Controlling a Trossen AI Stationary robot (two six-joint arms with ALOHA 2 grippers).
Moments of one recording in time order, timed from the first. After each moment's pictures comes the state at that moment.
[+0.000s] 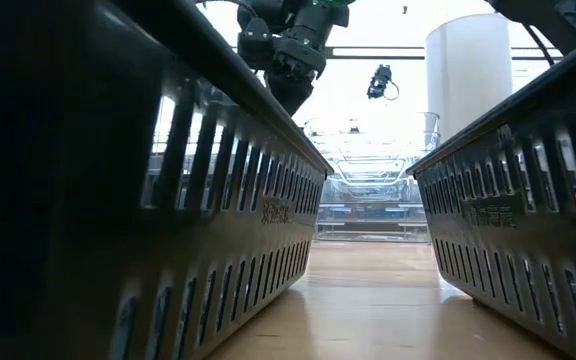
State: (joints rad) left arm -0.15 0.03 0.01 0.09 0.18 -0.15; right arm -0.14 2.14 2.04 -1.07 -0.12 -0.34
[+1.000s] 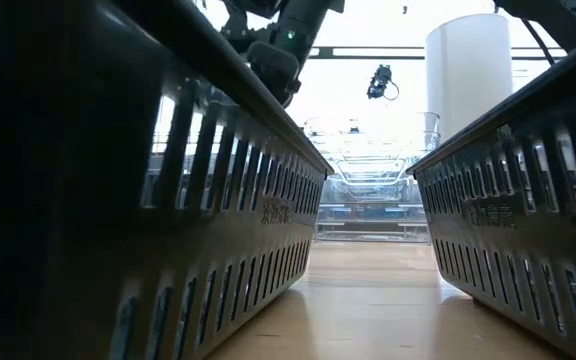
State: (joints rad) left arm -0.15 0.03 0.01 0.09 0.18 -0.15; right arm -0.05 2.16 2.05 -0.99 0.10 -0.13
